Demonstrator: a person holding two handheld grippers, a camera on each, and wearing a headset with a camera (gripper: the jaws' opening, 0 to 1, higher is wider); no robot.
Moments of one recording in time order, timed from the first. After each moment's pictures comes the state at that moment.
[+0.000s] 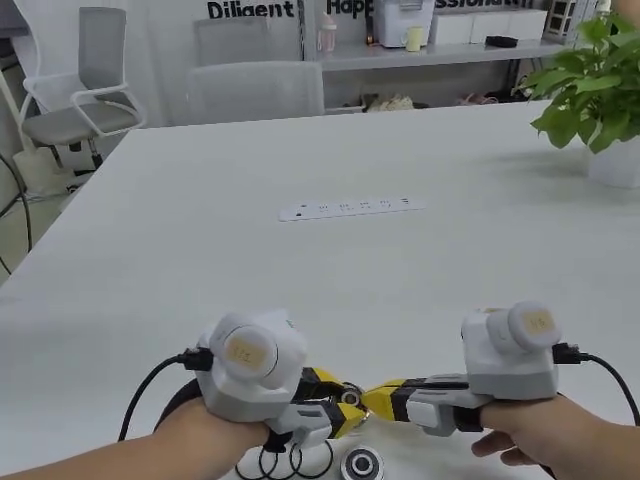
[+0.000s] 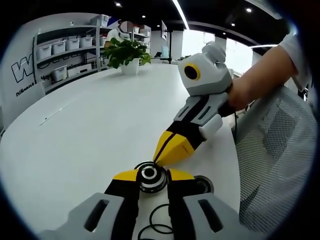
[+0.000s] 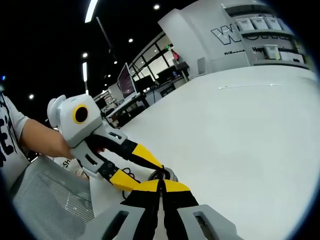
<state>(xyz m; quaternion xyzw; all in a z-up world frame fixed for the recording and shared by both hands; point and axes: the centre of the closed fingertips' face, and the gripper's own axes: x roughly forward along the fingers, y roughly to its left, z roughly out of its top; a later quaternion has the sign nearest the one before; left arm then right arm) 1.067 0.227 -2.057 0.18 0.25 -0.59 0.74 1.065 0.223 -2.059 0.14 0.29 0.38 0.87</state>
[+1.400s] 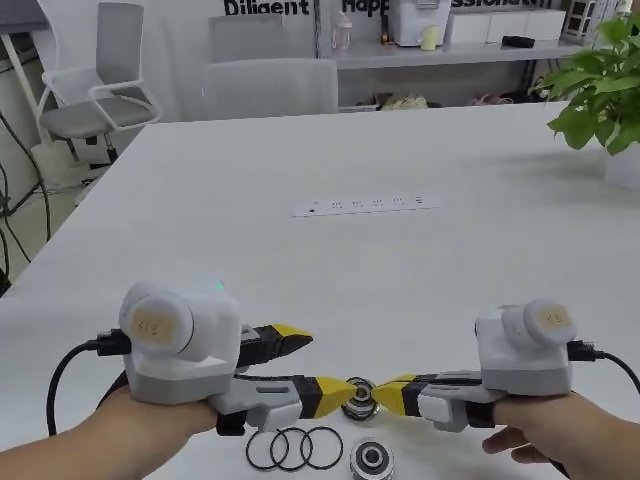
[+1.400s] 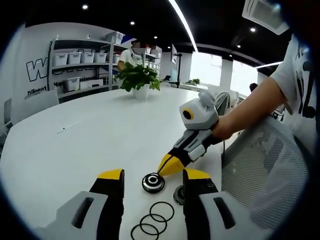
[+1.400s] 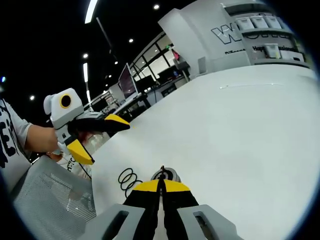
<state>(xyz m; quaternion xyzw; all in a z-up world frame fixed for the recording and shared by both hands) 1.062 0.266 -1.987 0.10 0.19 -0.58 0.79 1.062 0.225 -2.056 0.14 0.29 0.38 0.87</state>
